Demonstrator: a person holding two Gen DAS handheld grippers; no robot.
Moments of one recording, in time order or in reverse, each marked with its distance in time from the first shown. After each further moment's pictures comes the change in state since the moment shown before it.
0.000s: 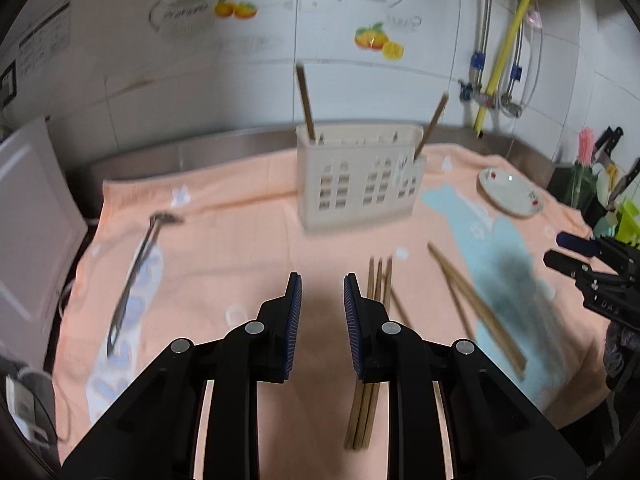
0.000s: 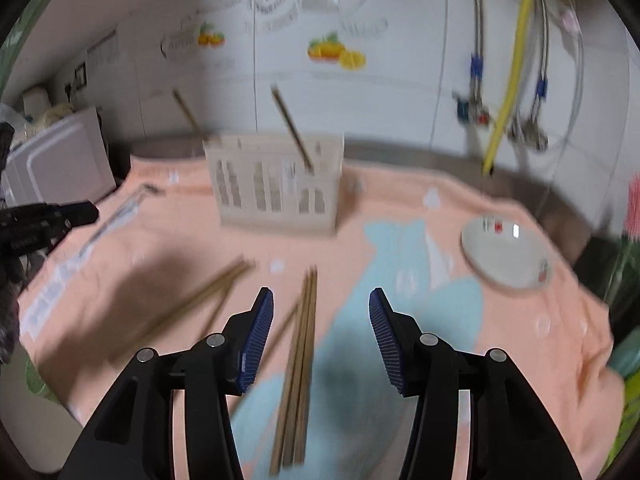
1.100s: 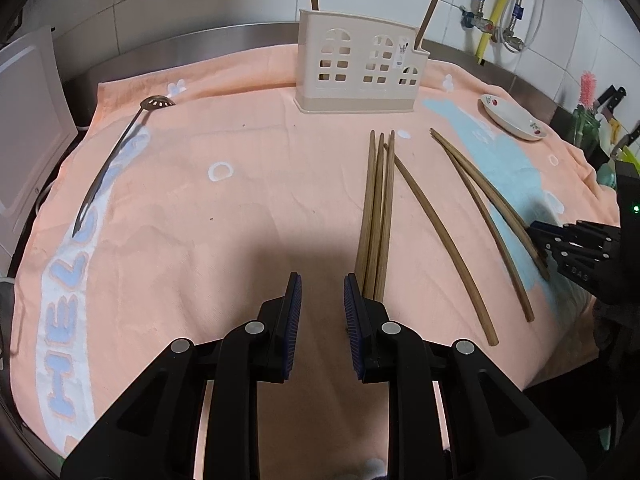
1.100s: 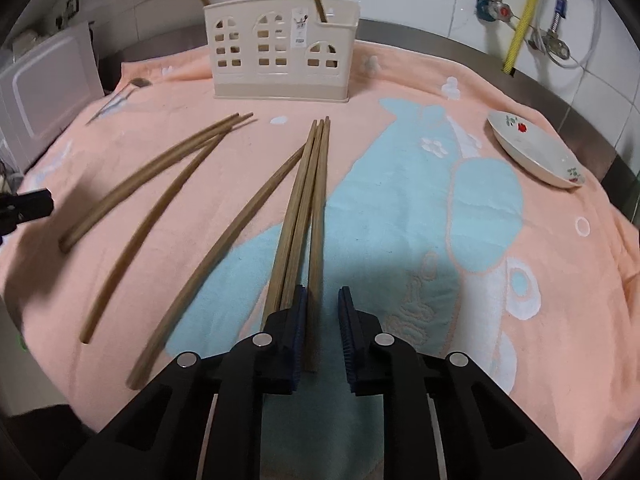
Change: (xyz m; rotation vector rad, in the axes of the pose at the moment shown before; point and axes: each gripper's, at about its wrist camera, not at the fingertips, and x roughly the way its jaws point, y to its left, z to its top) left arm 0.020 0.000 -0.103 -0.035 0.177 -0.027; right arm 0.054 0.014 -0.094 -0.044 0.214 -0.021
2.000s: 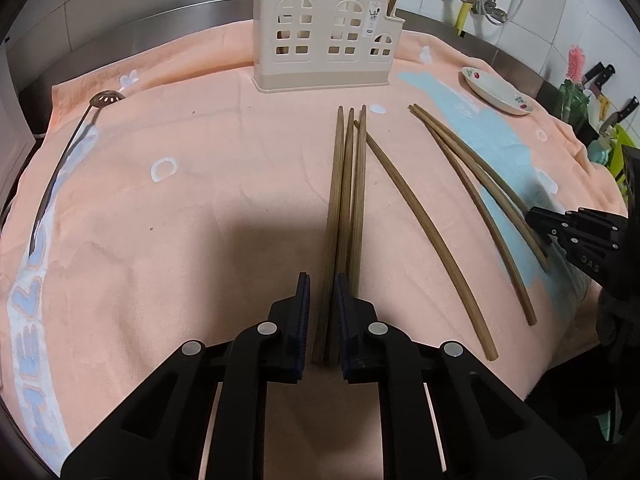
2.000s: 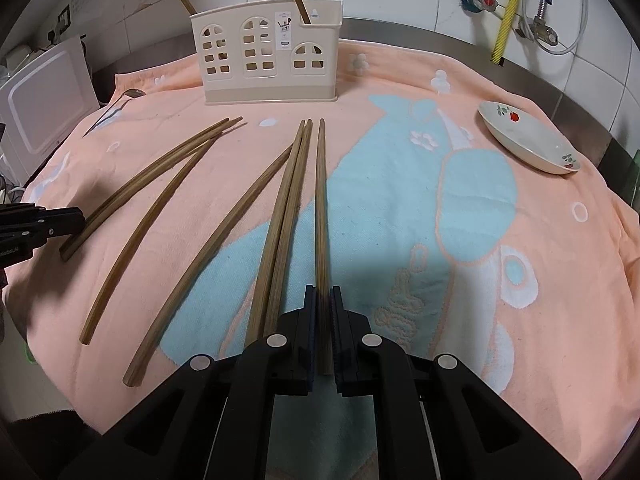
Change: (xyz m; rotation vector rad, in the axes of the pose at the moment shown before) left arm 0.040 -0.018 0.013 0.064 0.073 -0.065; right arm -0.002 -0.012 -0.004 0.058 -0.001 0.020
